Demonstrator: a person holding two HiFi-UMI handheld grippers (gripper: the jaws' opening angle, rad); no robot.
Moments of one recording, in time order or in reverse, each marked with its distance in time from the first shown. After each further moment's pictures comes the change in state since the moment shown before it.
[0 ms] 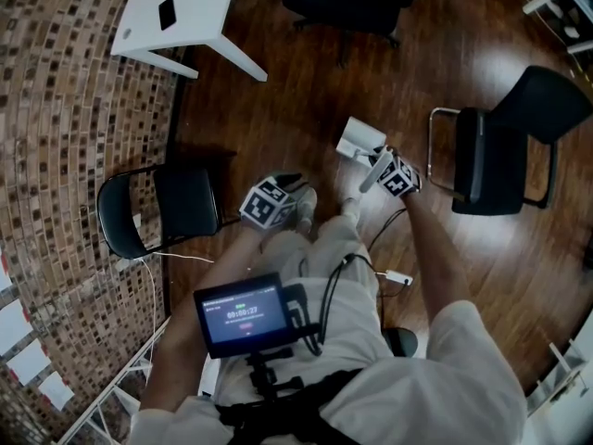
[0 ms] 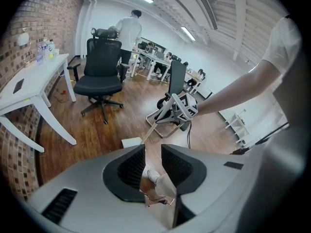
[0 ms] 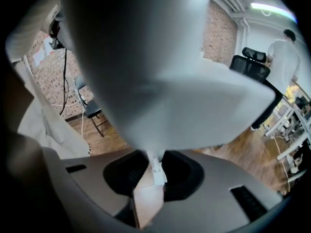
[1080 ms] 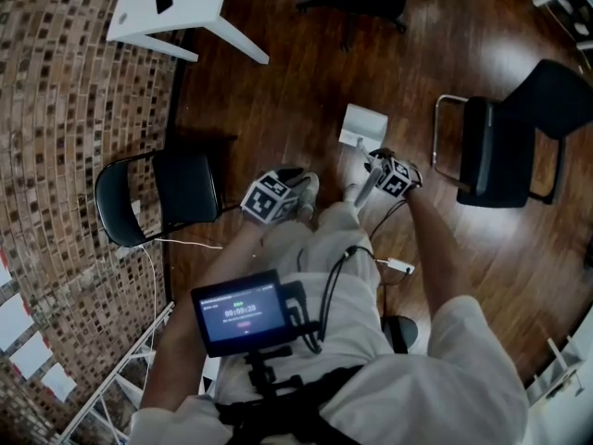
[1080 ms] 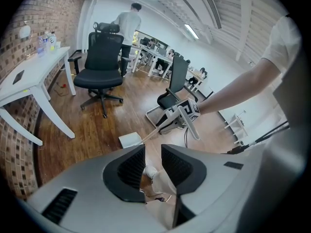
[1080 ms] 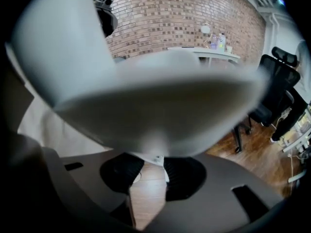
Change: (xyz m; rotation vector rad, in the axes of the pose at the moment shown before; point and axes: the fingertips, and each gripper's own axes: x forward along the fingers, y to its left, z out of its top) left arm 0.013 0.000 -0.024 -0.033 0.037 -0.009; right arm 0.014 0.060 -0.018 -0.196 0.056 0.169
